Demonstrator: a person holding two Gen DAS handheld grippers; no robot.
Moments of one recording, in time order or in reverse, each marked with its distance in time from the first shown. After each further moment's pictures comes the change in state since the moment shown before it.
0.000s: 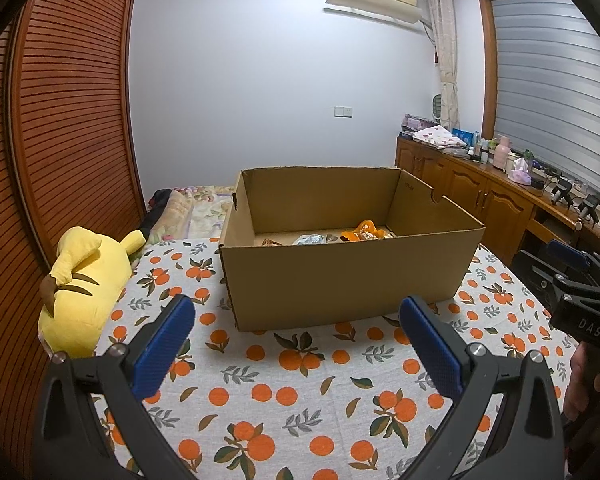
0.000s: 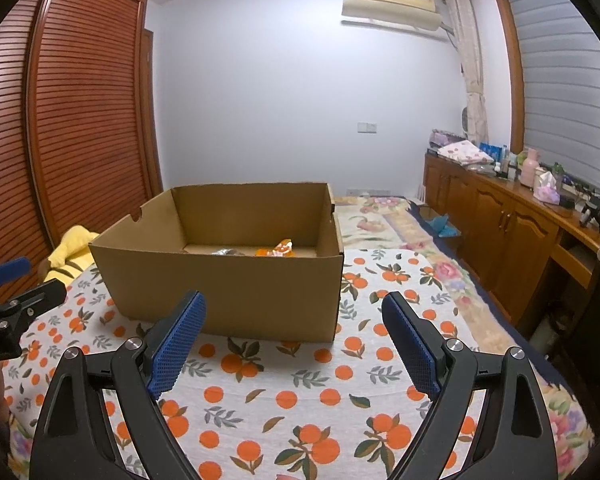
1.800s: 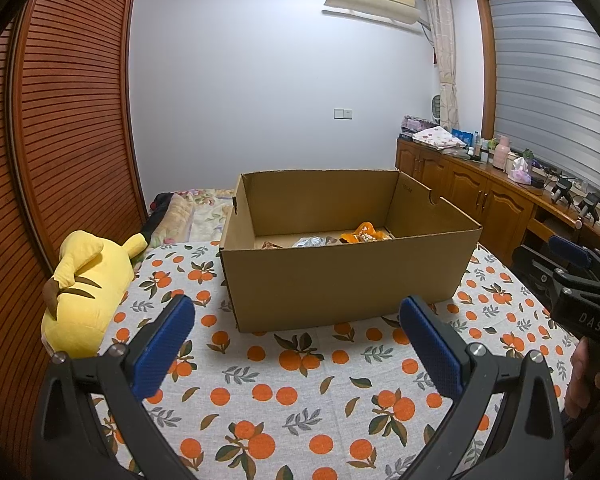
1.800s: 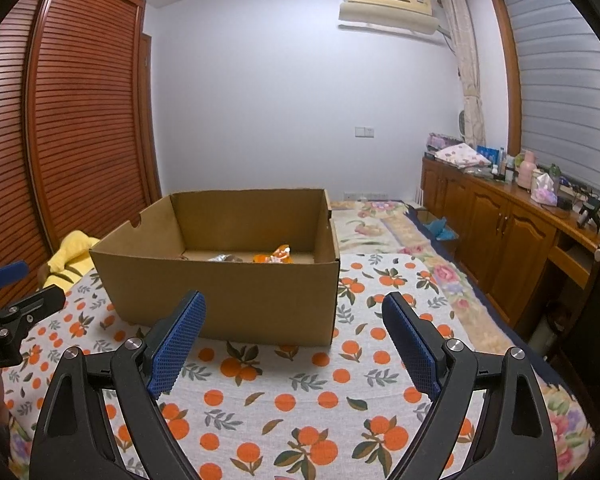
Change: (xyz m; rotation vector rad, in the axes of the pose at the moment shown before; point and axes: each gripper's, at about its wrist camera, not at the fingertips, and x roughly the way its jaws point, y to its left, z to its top) left arm -0.003 -0.002 0.001 0.001 -0.006 0.006; right arm -0.006 -0.003 0.003 0.001 -0.011 -0.009
